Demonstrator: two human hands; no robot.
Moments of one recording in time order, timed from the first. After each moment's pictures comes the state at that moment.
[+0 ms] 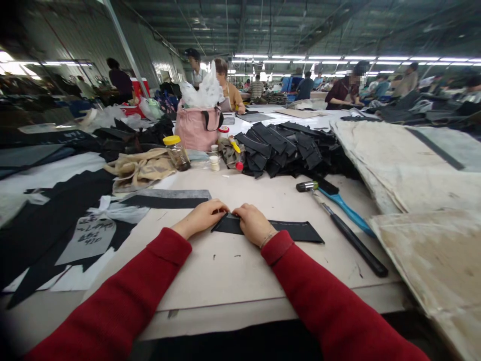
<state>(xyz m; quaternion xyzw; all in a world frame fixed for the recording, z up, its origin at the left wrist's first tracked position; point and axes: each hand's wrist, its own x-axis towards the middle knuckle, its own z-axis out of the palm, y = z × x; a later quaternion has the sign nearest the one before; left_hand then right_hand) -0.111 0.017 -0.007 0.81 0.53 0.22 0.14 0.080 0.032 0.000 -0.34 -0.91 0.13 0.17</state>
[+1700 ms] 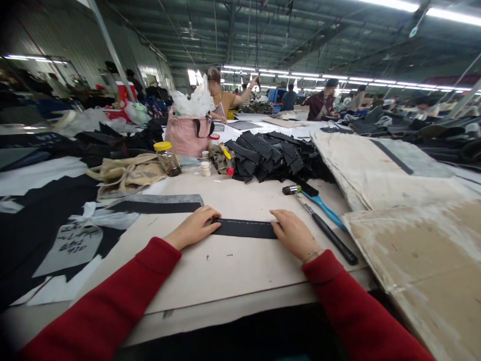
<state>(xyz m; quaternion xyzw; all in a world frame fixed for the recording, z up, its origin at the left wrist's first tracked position) -0.105 -0.009 -0.005 0.82 0.51 0.23 0.08 0.193 0.009 0.016 -0.46 -0.87 0.00 0.18</state>
